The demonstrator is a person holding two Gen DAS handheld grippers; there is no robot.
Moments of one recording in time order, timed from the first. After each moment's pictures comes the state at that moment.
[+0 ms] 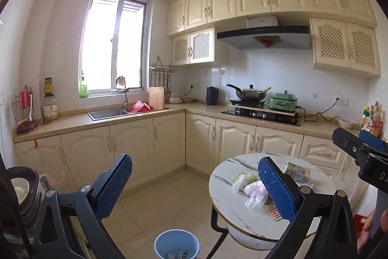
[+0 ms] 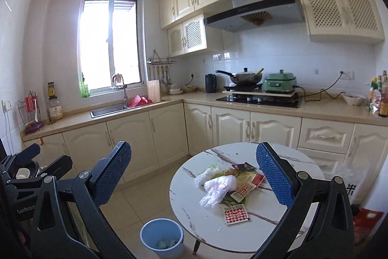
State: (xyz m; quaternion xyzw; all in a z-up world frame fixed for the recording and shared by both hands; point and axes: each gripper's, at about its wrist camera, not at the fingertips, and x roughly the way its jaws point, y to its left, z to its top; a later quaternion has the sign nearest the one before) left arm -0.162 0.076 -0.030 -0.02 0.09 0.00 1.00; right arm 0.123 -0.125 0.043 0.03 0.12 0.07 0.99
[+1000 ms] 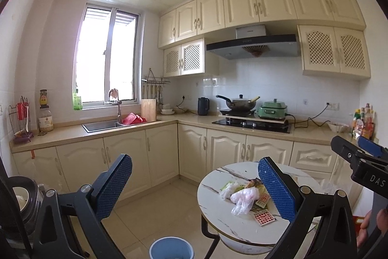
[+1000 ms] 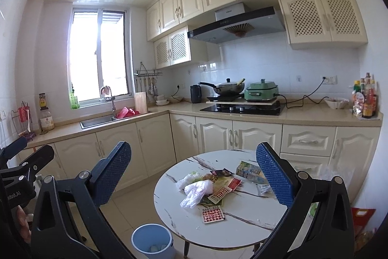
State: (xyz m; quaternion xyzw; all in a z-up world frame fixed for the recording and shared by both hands) left arm -0.162 0.057 -0.020 -0.01 0.07 -0.02 1.00; right arm 0.093 -0.172 0.051 0.04 0.10 0.03 0.99
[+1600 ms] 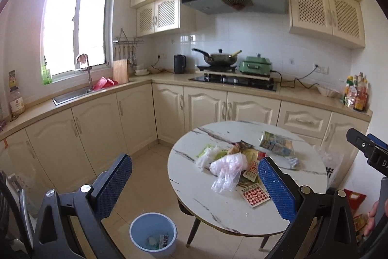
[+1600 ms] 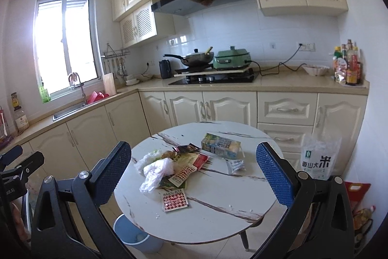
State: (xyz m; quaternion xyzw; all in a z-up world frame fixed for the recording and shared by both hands) left arm 0.029 0.001 -0.051 0.01 0.20 -0.09 0.98; right arm 0.168 -0.261 -0.034 0.09 0.20 -0.06 0.98
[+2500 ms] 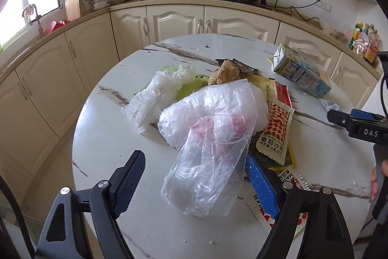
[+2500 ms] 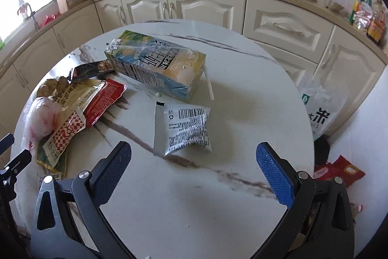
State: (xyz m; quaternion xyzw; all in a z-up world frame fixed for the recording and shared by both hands) left arm 0.364 -0.087 -0.177 0.05 0.39 -0.16 0.90; right arm 0.390 -0.362 -0.224 0.05 0.46 -0.08 0.88
